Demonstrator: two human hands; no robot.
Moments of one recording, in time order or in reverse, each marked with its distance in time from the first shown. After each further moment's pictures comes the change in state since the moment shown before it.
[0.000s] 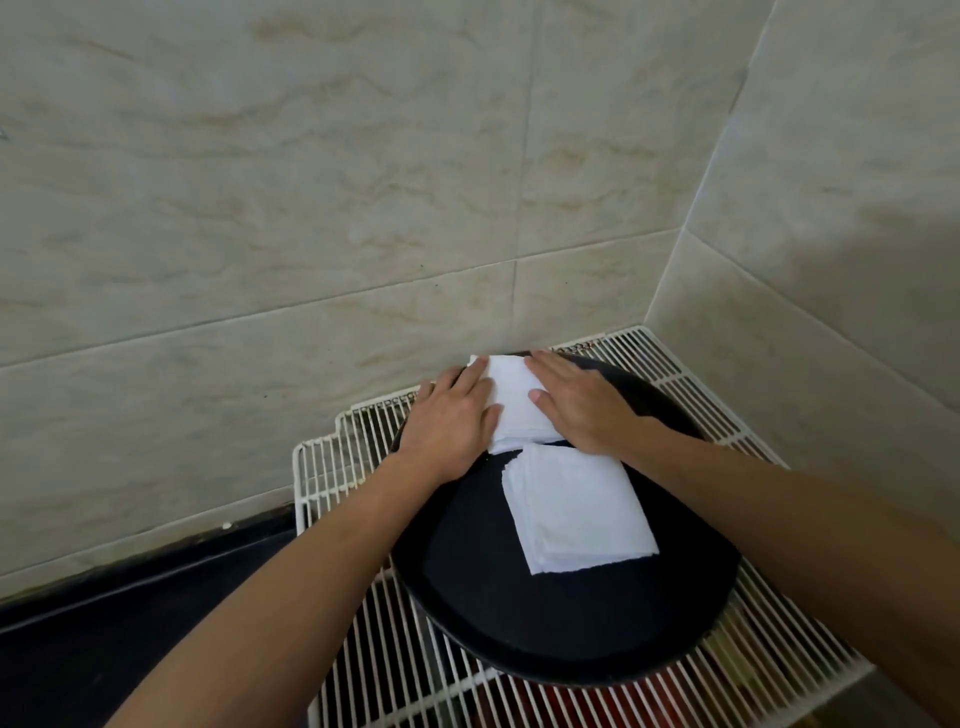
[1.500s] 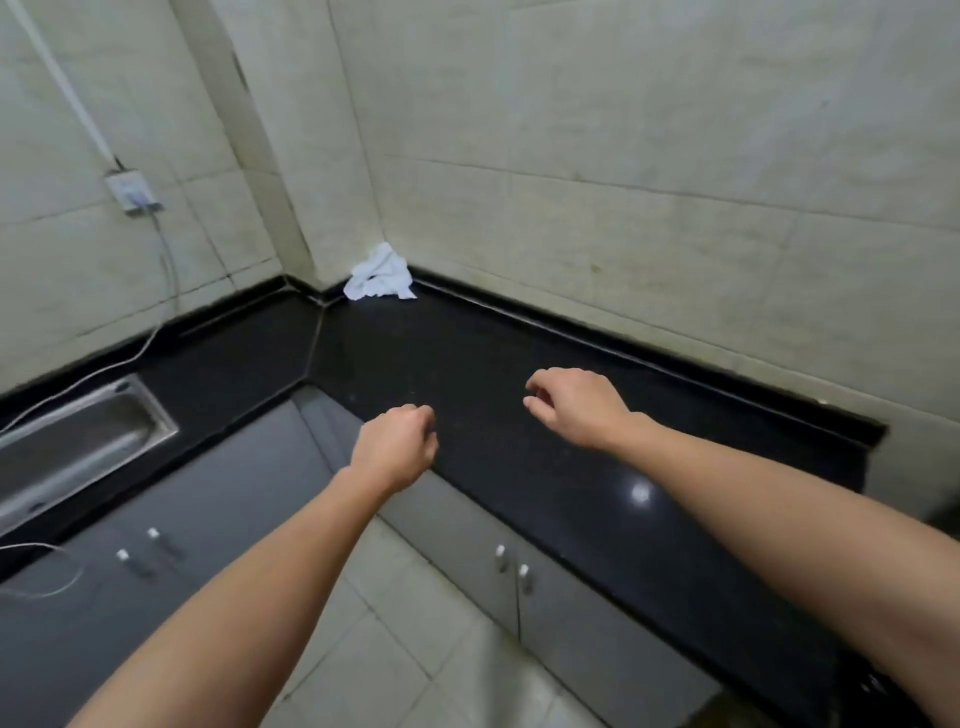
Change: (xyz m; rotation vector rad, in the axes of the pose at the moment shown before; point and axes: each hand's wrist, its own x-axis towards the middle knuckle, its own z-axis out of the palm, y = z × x) left_hand -0.836 -0.063 -0.196 0.257 0.126 -1.209; right_hand -0.296 -0.702 0.061 0.161 -0.087 -0.951
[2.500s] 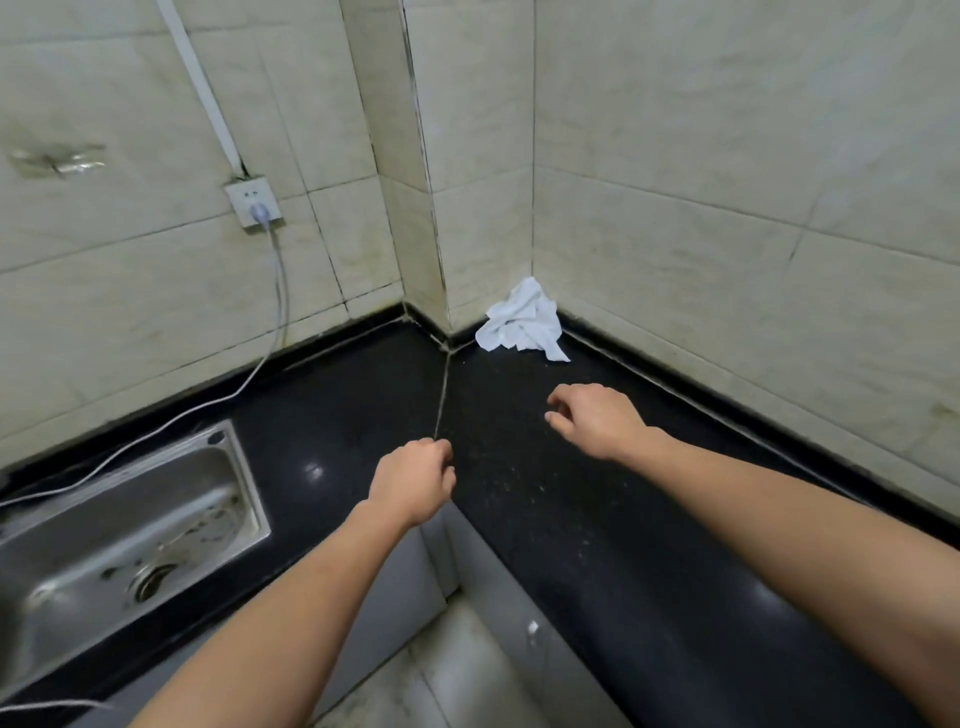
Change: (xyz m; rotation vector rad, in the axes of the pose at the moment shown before) left_hand 0.243 -0.380 0.020 -0.020 -0.108 -0.239; right_hand 0.475 -0.155 0.157 0.030 -0.166 -0.107
